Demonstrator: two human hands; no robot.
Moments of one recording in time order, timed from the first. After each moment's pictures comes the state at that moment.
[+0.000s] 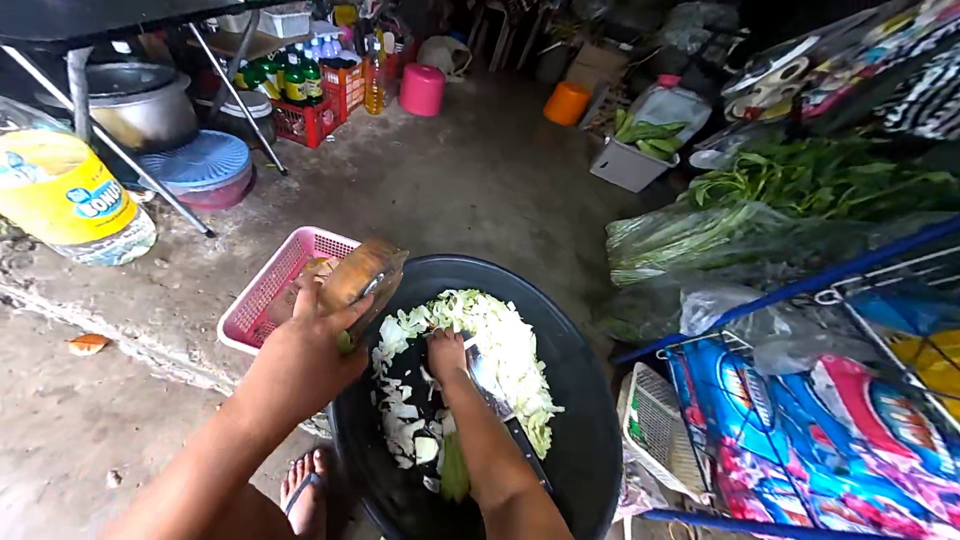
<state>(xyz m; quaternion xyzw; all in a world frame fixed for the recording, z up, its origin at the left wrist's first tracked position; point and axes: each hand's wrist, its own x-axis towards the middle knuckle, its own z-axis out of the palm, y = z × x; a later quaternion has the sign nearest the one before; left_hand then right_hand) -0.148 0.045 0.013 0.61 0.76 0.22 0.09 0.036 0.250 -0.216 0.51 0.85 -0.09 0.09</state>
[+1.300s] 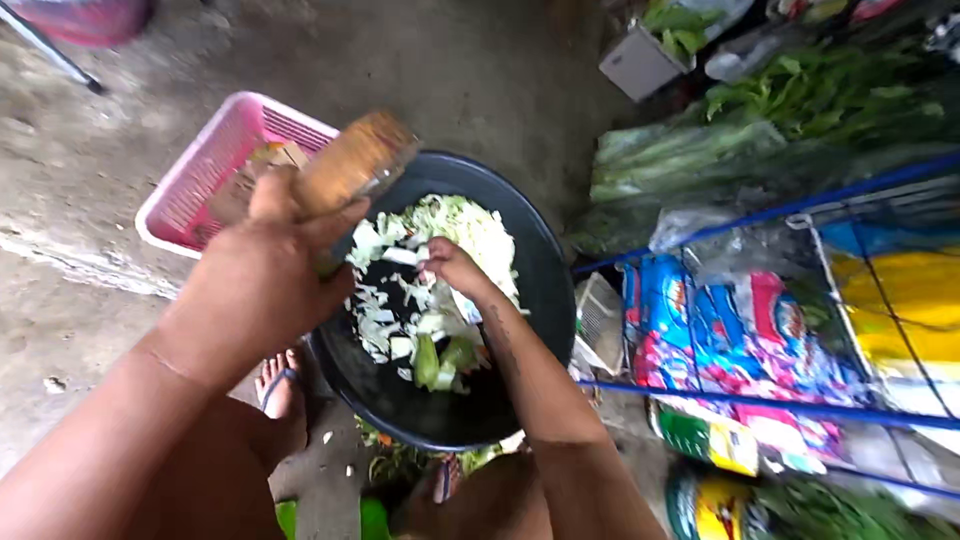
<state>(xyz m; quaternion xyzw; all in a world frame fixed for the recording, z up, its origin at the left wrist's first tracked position) -0.154 0.038 -0.007 0.66 0.71 0.26 0.07 0.091 0.230 -0.141 0.49 0.71 -0.50 -0.04</state>
